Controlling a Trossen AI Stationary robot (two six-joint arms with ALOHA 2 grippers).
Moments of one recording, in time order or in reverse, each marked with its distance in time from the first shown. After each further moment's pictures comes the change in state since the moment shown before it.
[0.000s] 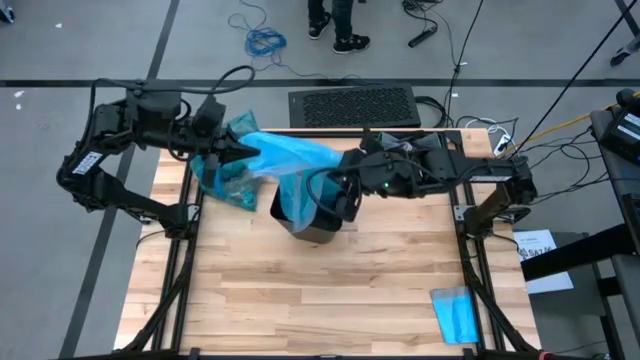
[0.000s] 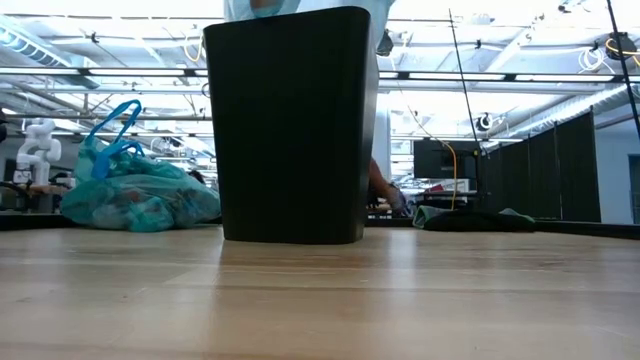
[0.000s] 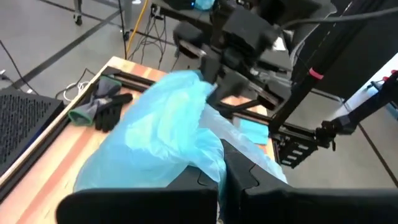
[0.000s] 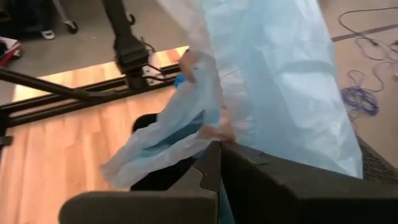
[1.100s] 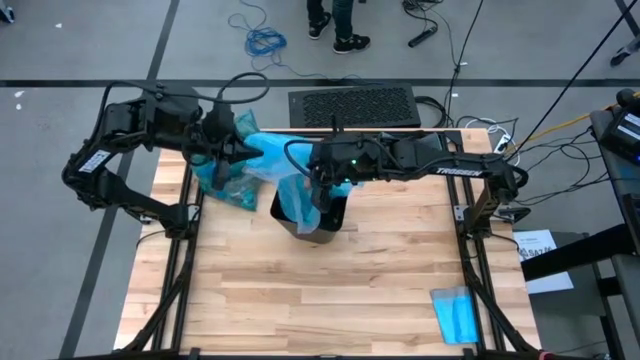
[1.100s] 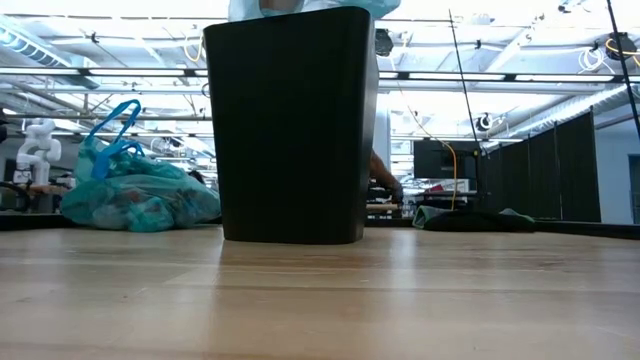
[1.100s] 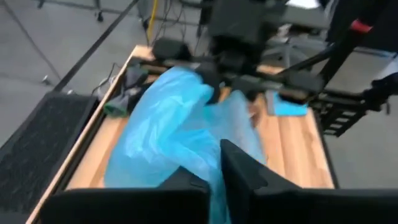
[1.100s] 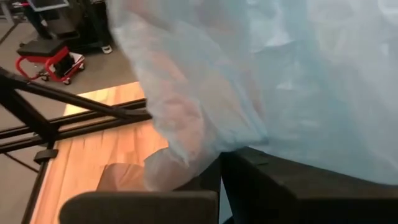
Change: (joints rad) left arm -0.002 0.034 0.000 -0.079 -0.085 0.185; right arm -0.142 0.125 0.000 0.254 -0.325 -0.090
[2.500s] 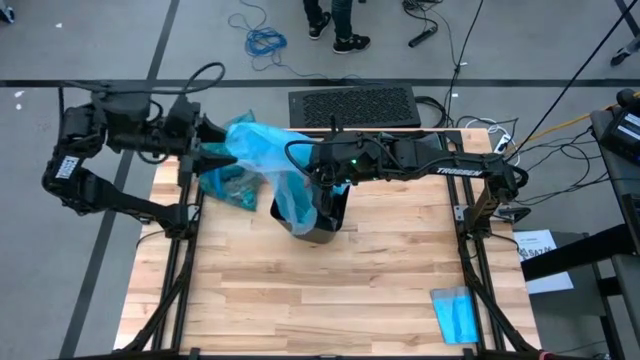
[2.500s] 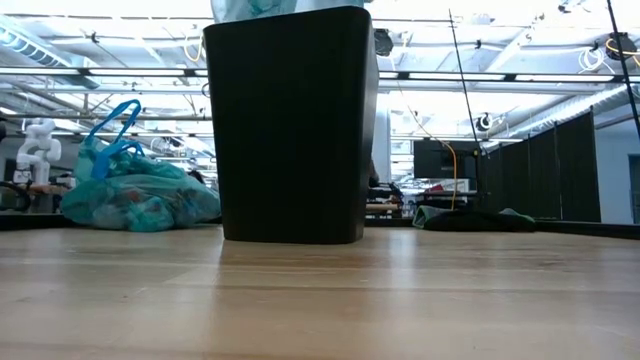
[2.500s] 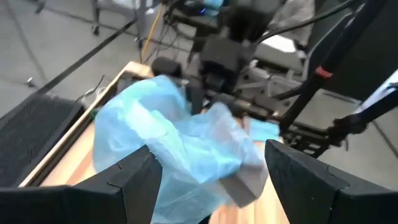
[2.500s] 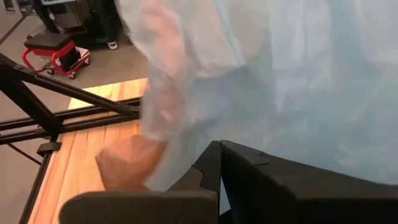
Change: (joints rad) left arm 0.001 -0.122 0.000 0.001 0.023 -0.160; right arm -0.005 0.000 0.000 0.003 -0.029 -0.039
